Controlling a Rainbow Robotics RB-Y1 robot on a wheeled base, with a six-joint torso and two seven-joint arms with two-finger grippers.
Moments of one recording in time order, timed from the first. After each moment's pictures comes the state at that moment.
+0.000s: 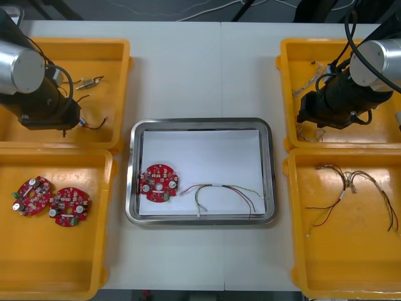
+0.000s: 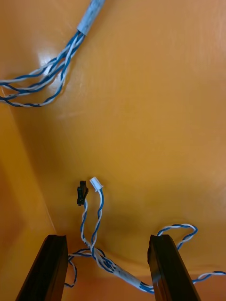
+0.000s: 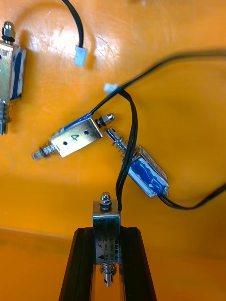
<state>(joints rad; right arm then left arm) -0.74 -0.55 0.08 -1.33 -0.65 1.54 1.17 -0.68 0.73 -0.17 -1.45 0.63 1.60 -1.18</state>
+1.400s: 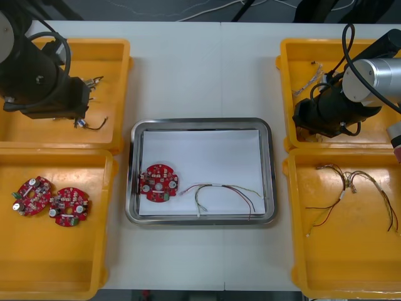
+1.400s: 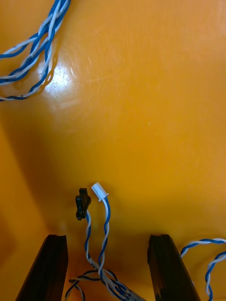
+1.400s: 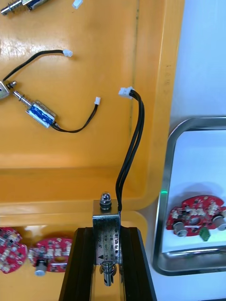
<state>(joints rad) -0.68 -0.52 0.08 -1.33 -0.65 1.44 1.12 -0.68 0.73 -0.06 -1.89 0.83 1.91 -0.99</state>
